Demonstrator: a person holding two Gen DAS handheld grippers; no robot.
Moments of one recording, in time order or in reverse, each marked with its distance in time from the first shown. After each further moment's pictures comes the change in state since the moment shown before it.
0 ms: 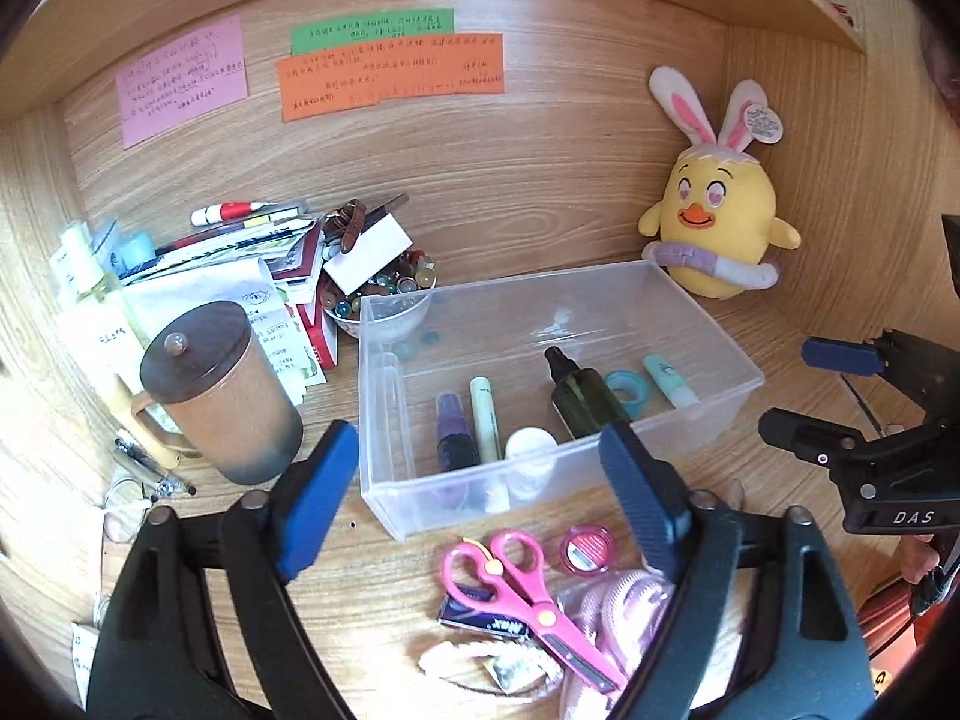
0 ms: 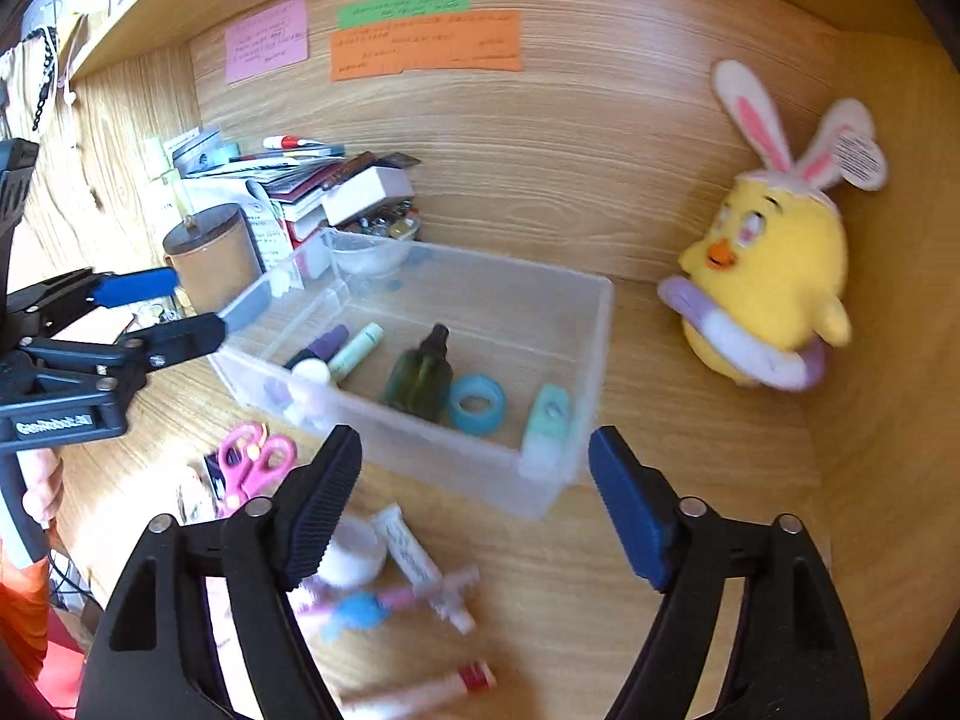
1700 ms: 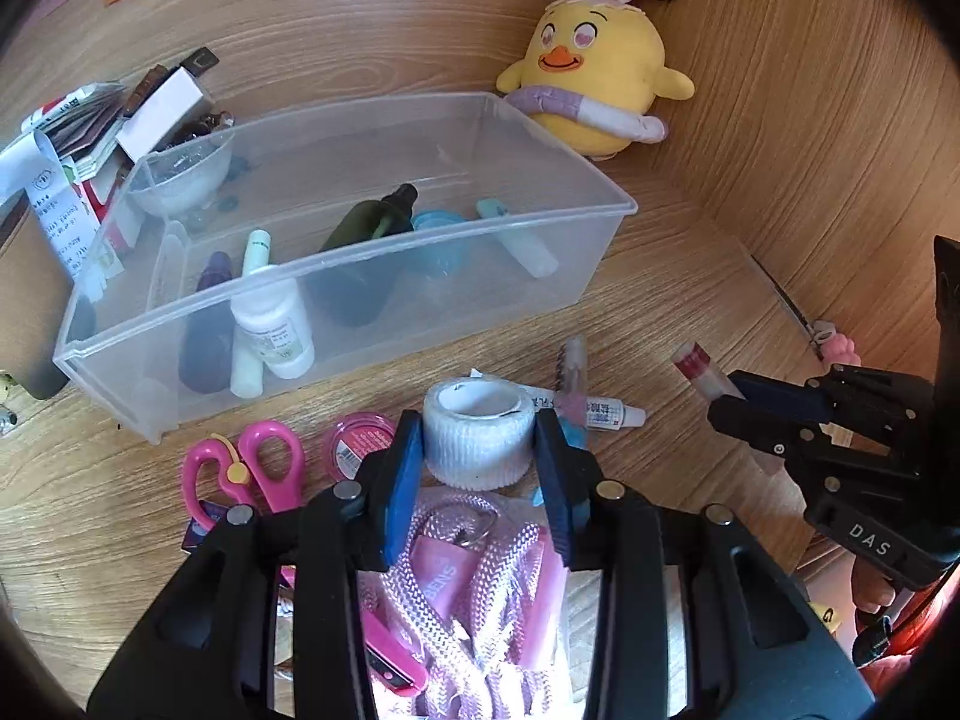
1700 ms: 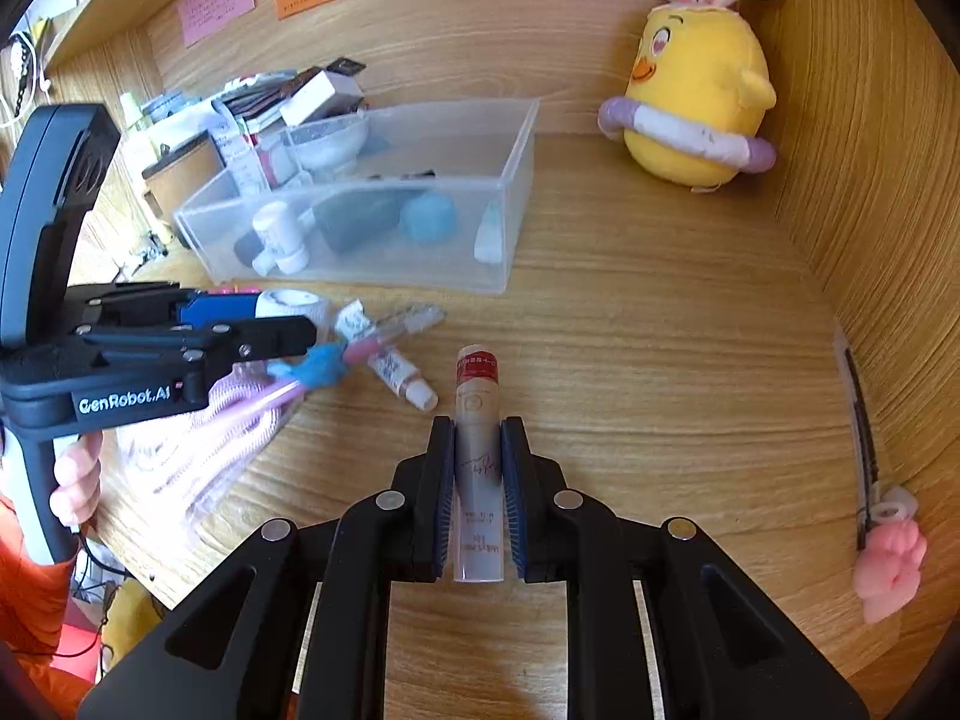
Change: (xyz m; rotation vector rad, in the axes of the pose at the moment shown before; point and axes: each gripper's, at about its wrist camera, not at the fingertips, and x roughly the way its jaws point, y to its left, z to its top) left arm 0.054 -0.079 -0.048 0.036 0.230 -0.267; right arm -0.005 -0.023 -0.090 0.141 0.095 0.007
